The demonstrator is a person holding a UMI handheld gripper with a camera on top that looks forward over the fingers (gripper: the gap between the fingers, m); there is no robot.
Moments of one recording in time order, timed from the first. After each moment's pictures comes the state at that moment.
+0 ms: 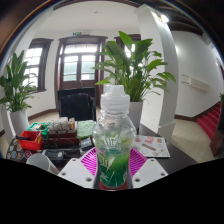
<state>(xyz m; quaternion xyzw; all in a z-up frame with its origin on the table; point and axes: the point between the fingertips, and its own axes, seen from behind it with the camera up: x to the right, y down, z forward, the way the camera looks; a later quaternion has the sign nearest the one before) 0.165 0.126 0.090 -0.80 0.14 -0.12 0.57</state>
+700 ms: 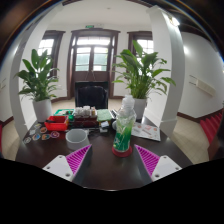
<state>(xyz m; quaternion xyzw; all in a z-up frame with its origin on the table) 0.074 -0.022 0.131 -0.84 0.09 -0.10 0.53</state>
